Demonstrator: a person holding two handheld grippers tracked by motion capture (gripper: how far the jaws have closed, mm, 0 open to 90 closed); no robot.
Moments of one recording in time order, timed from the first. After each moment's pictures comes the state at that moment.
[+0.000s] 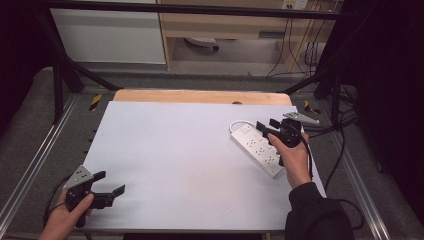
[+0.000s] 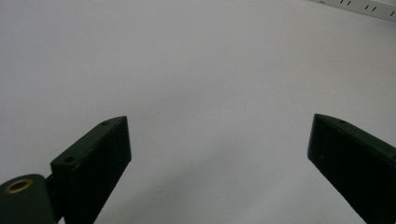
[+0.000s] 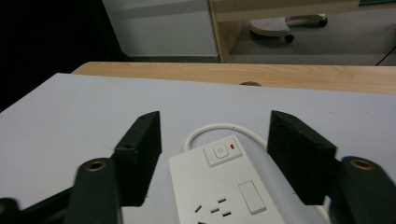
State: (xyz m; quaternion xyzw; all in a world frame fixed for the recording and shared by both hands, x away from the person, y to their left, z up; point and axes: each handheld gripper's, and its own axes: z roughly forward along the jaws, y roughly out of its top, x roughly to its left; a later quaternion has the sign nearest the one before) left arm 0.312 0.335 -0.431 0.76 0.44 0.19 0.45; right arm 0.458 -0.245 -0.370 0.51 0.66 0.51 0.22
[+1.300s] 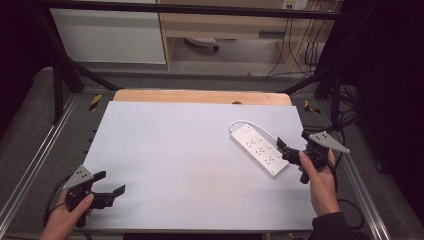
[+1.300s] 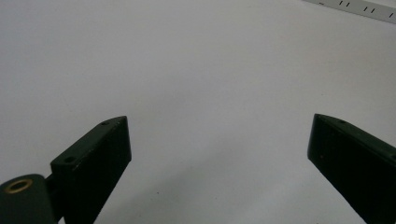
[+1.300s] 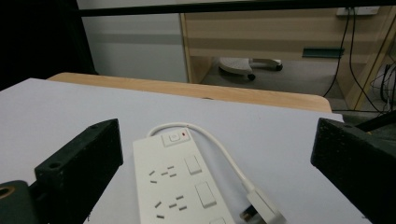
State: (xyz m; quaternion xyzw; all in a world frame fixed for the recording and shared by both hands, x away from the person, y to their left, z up) left arm 0.312 0.334 -0.430 0.76 0.44 0.19 0.45; right arm 0.384 -0.295 -0.373 0.48 0.63 0.52 0.33
